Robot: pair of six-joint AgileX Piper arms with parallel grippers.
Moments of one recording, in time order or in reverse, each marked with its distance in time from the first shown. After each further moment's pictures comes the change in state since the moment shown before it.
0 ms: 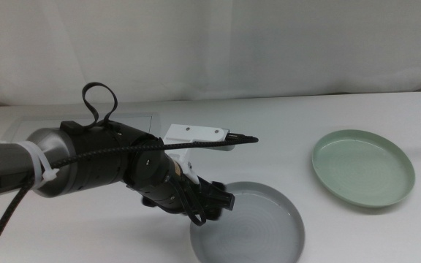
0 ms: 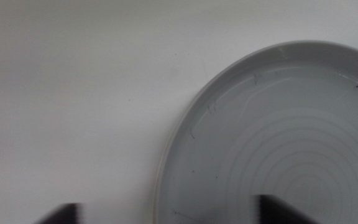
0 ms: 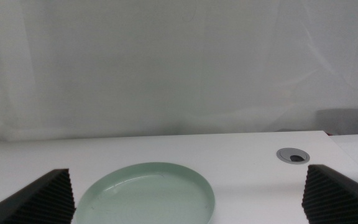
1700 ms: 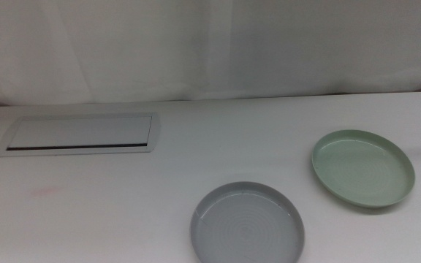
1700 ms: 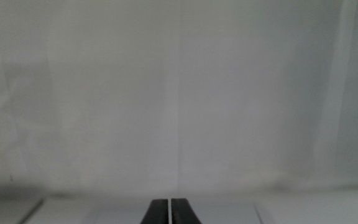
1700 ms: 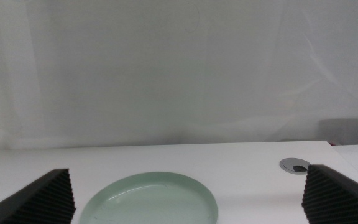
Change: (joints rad) left arm 0.659 -1.720 0.862 0.210 -0.329 0.120; right arm 0.000 0.000 0.000 0.000 -0.028 -0.001
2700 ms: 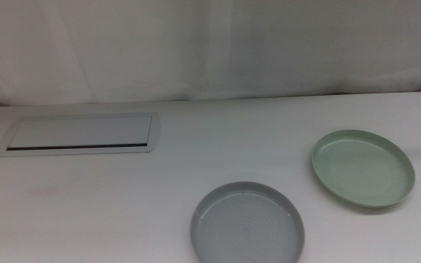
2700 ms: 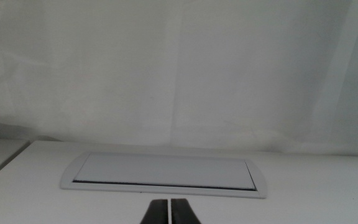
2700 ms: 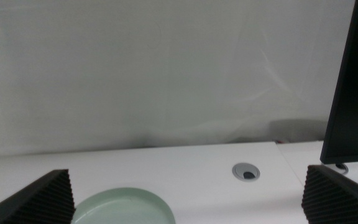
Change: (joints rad) left arm 0.000 -0.046 0.154 -0.004 0.006 -0.086; right arm 0.000 0.308 -0.551 -0.013 0.420 -0.043
